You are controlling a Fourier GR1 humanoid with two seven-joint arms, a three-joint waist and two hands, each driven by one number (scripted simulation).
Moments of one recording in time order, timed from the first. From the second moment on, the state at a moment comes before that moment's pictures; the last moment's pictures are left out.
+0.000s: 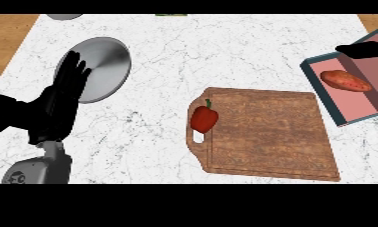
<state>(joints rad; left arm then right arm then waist) -0.14 0.10 0.10 -1.66 0.11 0.07 0.24 -0.68 -0.48 -0.35 -0.98 0.86 -0.17 0.00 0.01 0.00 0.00</state>
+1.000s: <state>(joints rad) -0.09 0.09 0.09 -1.68 0.09 0.08 0.23 -0.61 -0.53 -0.78 -1.02 0.21 0.00 -0.12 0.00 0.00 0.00</state>
